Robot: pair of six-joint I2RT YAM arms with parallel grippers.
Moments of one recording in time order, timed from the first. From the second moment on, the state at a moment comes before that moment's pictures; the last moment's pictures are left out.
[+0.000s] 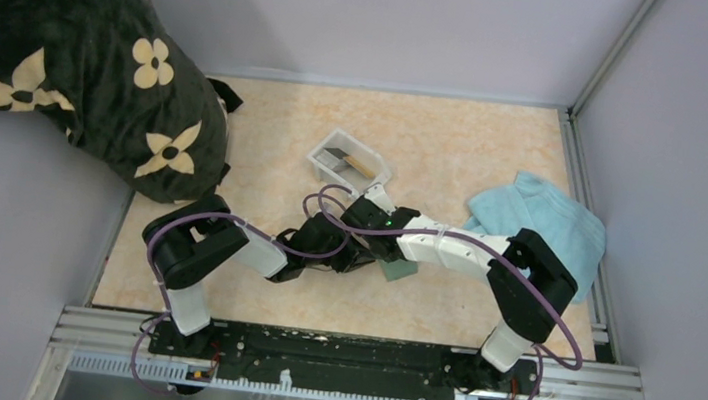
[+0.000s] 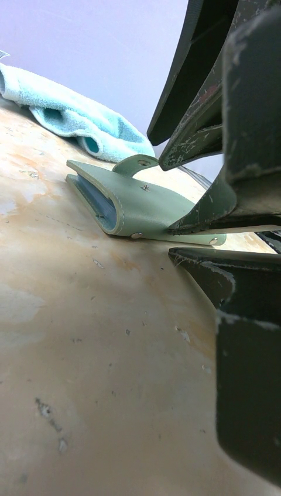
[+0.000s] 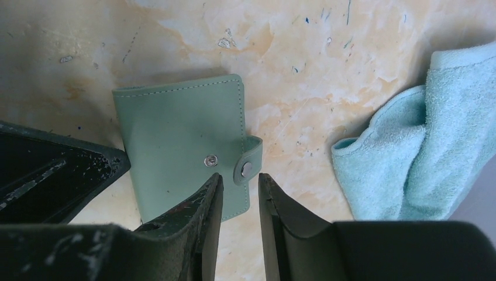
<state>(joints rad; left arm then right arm) -0.88 1.79 0.55 0.65 0.03 -1.49 0.96 1.65 1.05 -0.68 0.60 0.30</state>
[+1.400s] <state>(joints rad) -0.88 1.81 0.56 0.67 0.04 -1.49 0.95 1.69 1.04 -0.68 0.61 0.30</state>
